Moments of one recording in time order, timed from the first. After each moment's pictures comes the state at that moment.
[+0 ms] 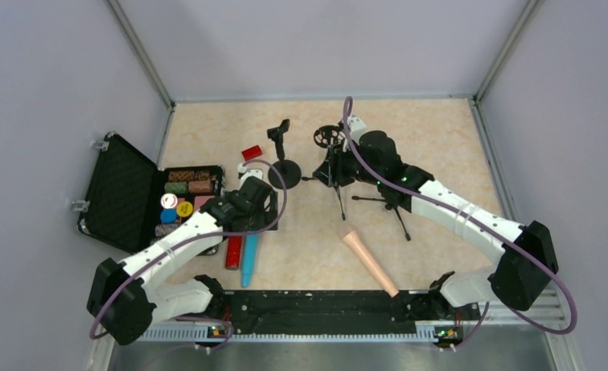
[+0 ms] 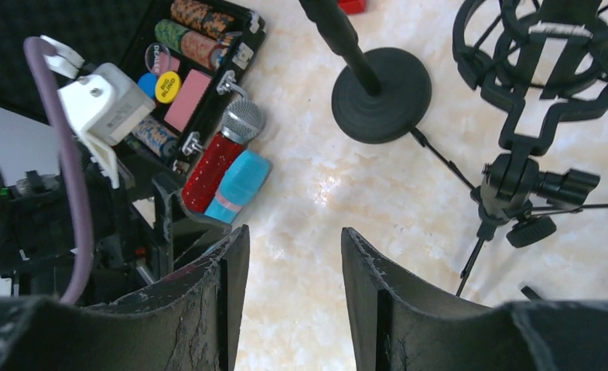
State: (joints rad) left arm -0.64 1.10 0.79 -0.71 -0.35 -0.55; right arm 0.72 1.35 1.10 -0.15 -0.16 0.43
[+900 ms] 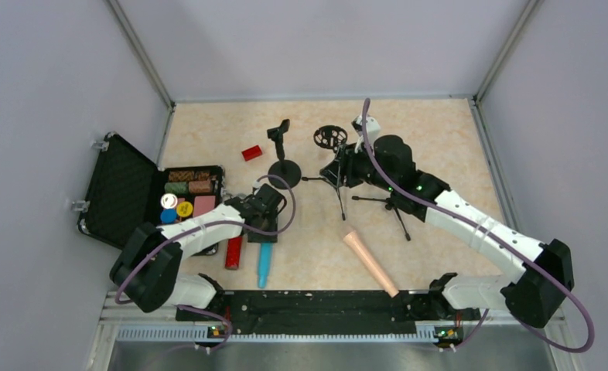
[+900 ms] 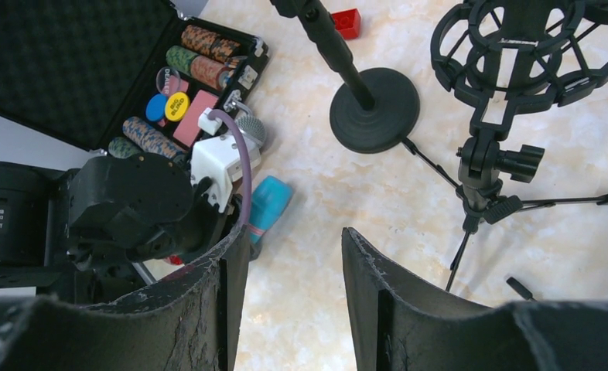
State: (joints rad) left arm -0.64 1.37 0.69 -0.58 -0.17 -0.62; right arm 0.72 1.23 1.04 -0.14 -0.12 0.44
